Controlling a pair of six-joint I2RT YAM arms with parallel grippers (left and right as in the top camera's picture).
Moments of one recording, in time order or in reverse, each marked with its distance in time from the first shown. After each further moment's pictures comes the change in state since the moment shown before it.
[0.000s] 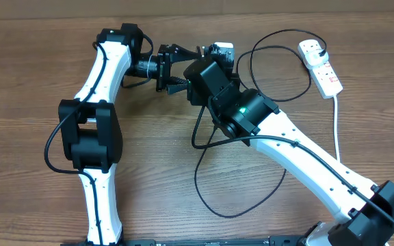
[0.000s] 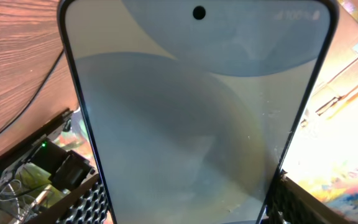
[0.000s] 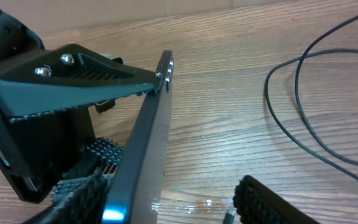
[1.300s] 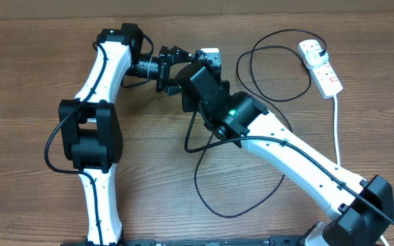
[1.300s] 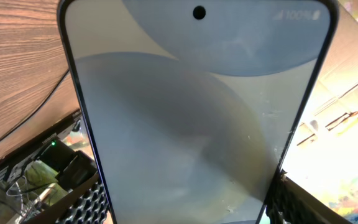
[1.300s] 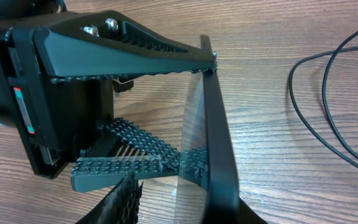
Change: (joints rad) left arm -0.003 0.000 0.000 0.004 -0.057 -0.045; right arm 0.034 0.039 0.000 0.015 -0.036 -0.053
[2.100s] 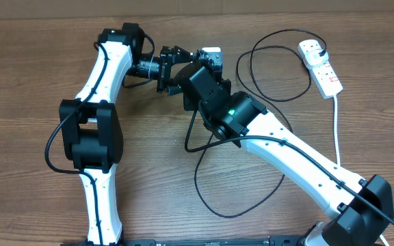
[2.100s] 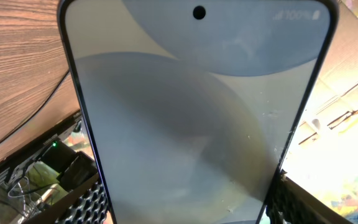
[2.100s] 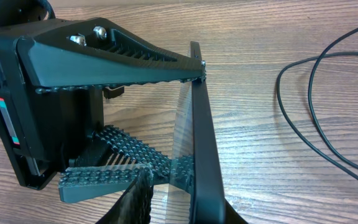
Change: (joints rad) left arm -0.003 0.000 0.000 0.008 0.000 0.001; right arm 0.000 0.003 0.000 0.001 0.043 0.000
